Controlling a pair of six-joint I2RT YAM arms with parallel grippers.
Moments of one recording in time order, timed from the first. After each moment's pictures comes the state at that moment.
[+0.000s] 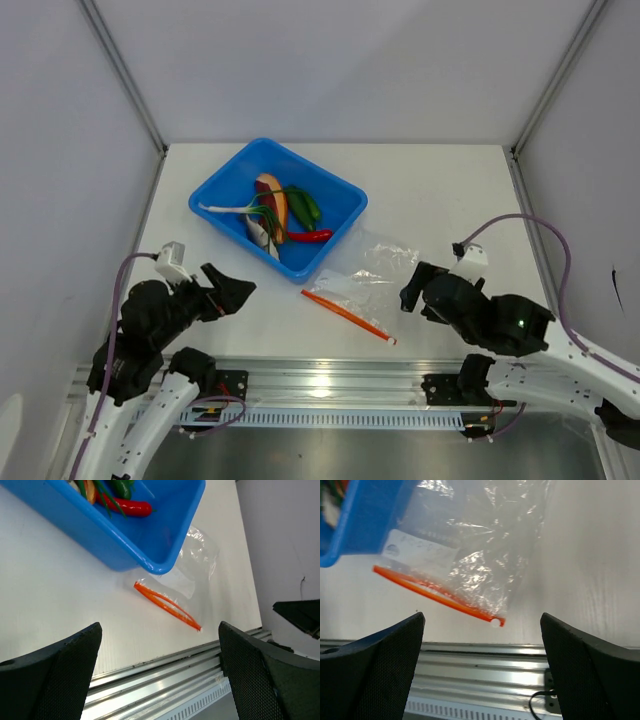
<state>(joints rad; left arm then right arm) -0.36 0.29 0.75 -0.83 0.14 -0.72 1.10 0.72 0.91 -1.07 0.62 1.11</state>
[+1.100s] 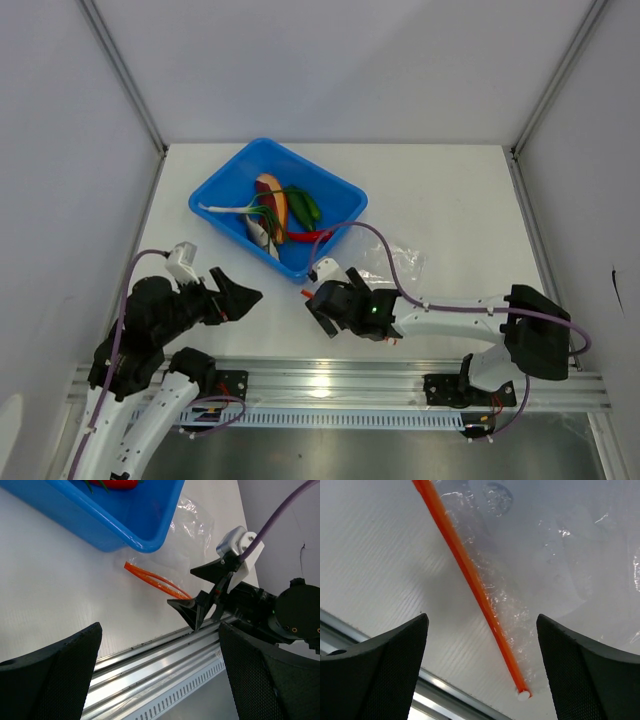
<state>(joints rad) -0.35 0.32 0.76 -0.88 0.25 -0.67 1.25 1.48 0.94 -0.44 0.47 0.38</state>
